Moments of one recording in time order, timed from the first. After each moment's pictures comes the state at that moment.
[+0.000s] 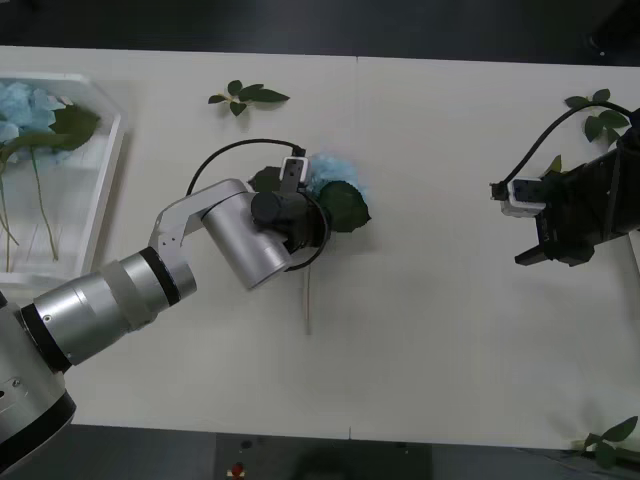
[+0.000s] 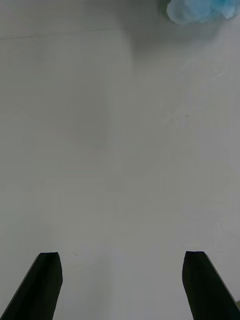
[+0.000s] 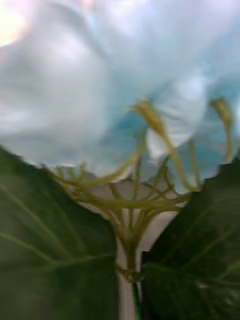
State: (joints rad) right arm -0.51 -1.04 0.34 -1.64 -1.36 1.33 2.70; left arm -0.78 0.39 -0.89 -1.25 0.35 0.76 -0.71
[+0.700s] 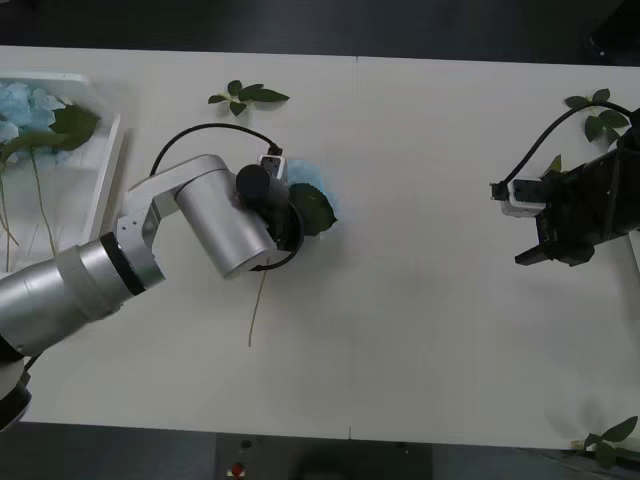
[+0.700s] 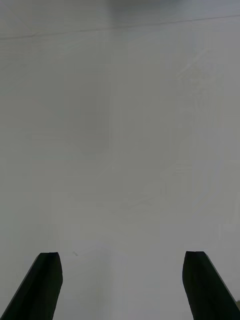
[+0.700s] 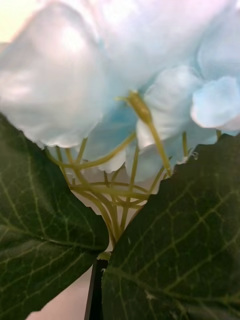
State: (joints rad) right arm -0.51 -1.04 0.34 -1.64 -1.36 1.33 2.70; left arm -0.78 0.53 -0.87 -1.52 0.44 1.13 -0.71
